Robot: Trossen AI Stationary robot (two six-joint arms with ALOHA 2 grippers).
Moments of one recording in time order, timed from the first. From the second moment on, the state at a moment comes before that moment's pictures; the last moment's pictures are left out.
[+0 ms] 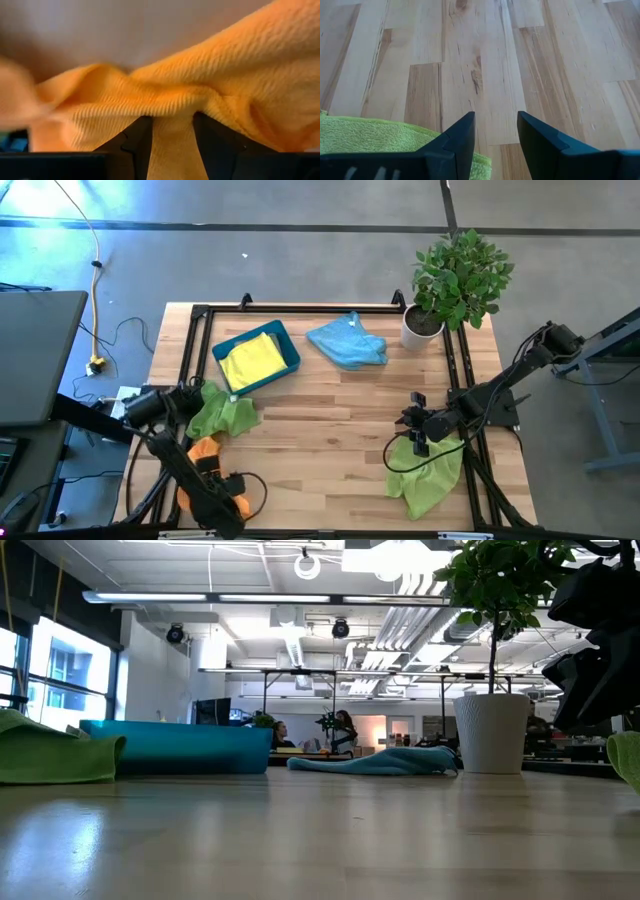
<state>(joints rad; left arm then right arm) -0.86 2.01 1.29 -1.16 0.20 -1.20 0.58 0.99 0.36 -0.25 0.37 0.52</state>
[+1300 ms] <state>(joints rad) -0.36 2.03 1.53 -0.43 -0.03 -0.14 0.58 0.99 0.36 -0.25 0.37 0.52</state>
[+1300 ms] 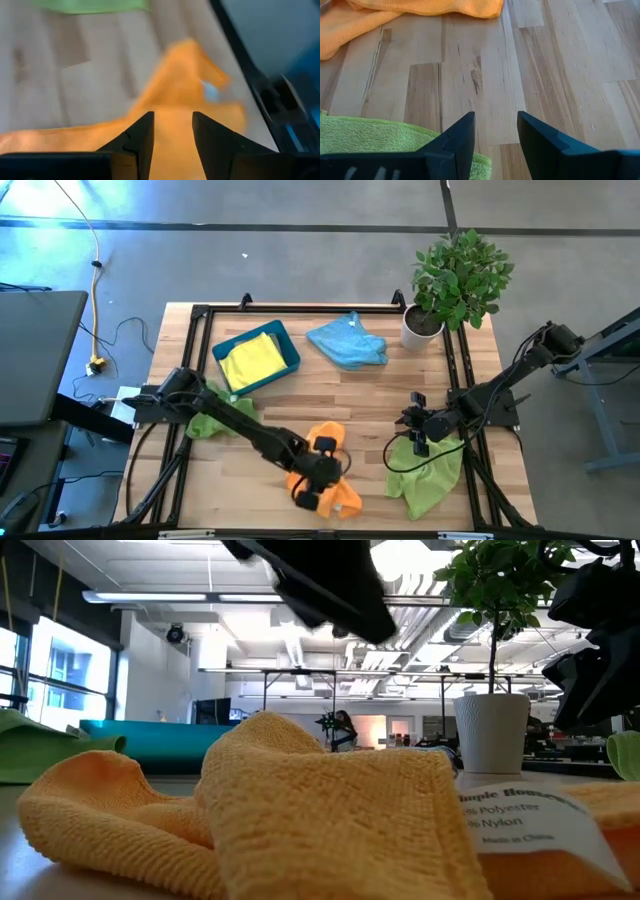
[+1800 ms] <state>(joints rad) -0.43 2.03 1.56 -0.63 -0.04 0.06 0.58 0.99 0.36 -0.25 0.37 0.52</state>
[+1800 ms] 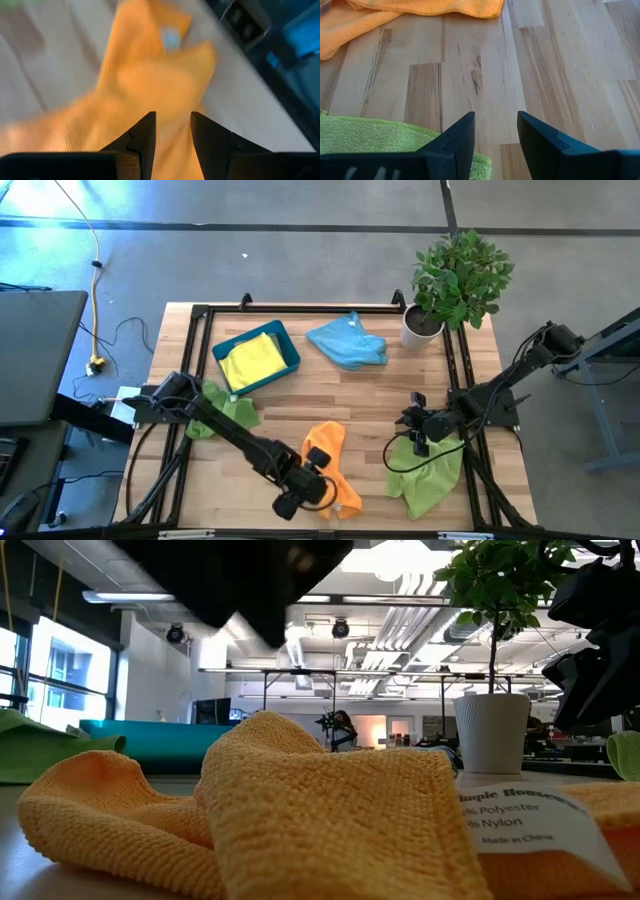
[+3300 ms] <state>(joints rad) -0.09 2.00 1.50 -0.50 0.11 0.20 0.54 1.16 0.36 0.55 0.41 1.15</state>
